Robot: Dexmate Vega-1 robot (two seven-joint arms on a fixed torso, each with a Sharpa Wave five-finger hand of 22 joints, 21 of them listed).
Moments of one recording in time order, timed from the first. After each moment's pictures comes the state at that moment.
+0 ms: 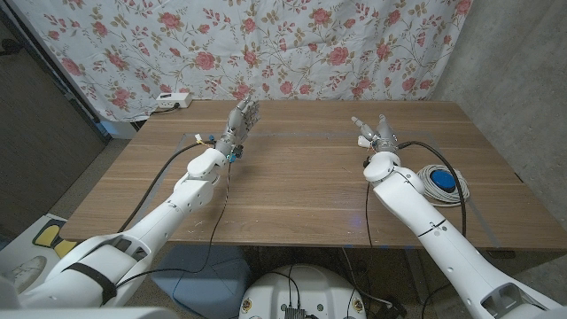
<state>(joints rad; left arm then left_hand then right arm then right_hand) 0.67 0.43 0.48 -1.11 -0.65 -0.38 -0.16 0.10 0.00 0.48 -0.13 0.18 0.08 -0.09 0.19 0.18 0.06 0.02 0.23 0.20 0.00 0.01 0.19 0.17 0.04 0.07 0.19 0.17 -0.93 -0.38 -0.43 -1.95 -0.12 -0.82 -0.51 0.57 0.07 -0.03 -0.15 0.18 -0.08 0.03 0.20 0.20 0.01 0.18 0.24 0.22 -0.15 0.13 0.22 0.20 0.10 0.18 0.20 0.17</state>
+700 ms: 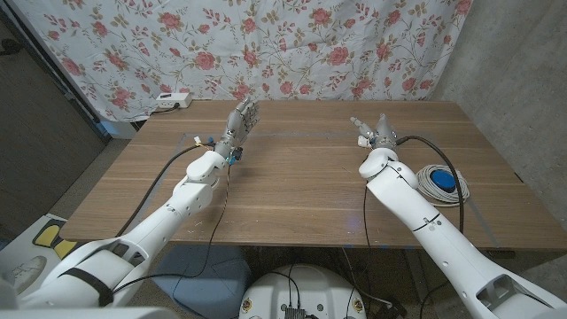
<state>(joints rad) 0.69 0.45 0.48 -1.14 -0.65 -0.38 -0.16 0.10 0.00 0.48 -0.13 0.18 0.08 -0.09 0.19 0.18 0.06 0.02 0.23 0.20 0.00 0.01 0.19 0.17 0.04 0.07 0.19 0.17 -0.89 -0.39 -0.49 -1.98 -0.19 -0.98 -0.50 0.56 0.06 -0.03 -0.14 0.18 -0.09 0.03 0.20 0.20 0.08 0.21 0.26 0.23 -0.11 0.15 0.23 0.21 0.14 0.19 0.20 0.17</state>
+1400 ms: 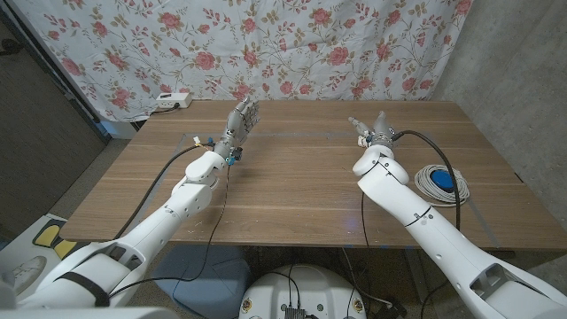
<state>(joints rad) 0.71 0.46 0.47 -1.18 -0.65 -0.37 -0.15 0.10 0.00 0.48 -0.13 0.18 0.08 -0.09 0.19 0.18 0.06 0.02 0.23 0.20 0.00 0.01 0.19 0.17 0.04 0.07 0.19 0.17 -0.82 -0.40 -0.58 -1.96 -0.28 -1.11 -0.48 0.54 0.04 -0.03 -0.13 0.18 -0.08 0.04 0.20 0.20 0.16 0.20 0.28 0.23 0.04 0.15 0.26 0.20 0.30 0.18 0.23 0.17</state>
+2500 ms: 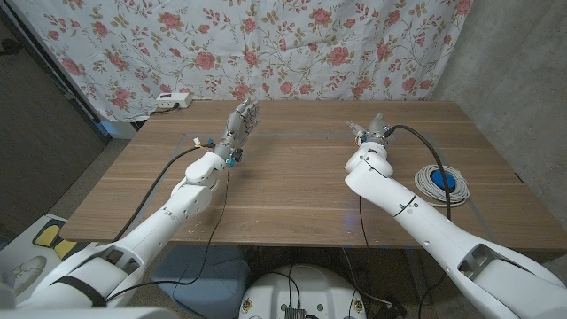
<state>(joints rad) 0.73 0.47 0.47 -1.22 -0.65 -0.36 -0.14 0.10 0.00 0.48 -0.13 0.18 0.08 -0.08 0.19 0.18 0.06 0.02 0.23 0.20 0.00 0.01 0.19 0.17 0.04 0.07 0.19 0.17 -0.72 -0.39 -0.68 -1.88 -0.35 -1.25 -0.43 0.54 0.04 -0.03 -0.12 0.18 -0.09 0.06 0.20 0.20 0.17 0.21 0.28 0.23 0.05 0.18 0.25 0.20 0.32 0.19 0.22 0.17</state>
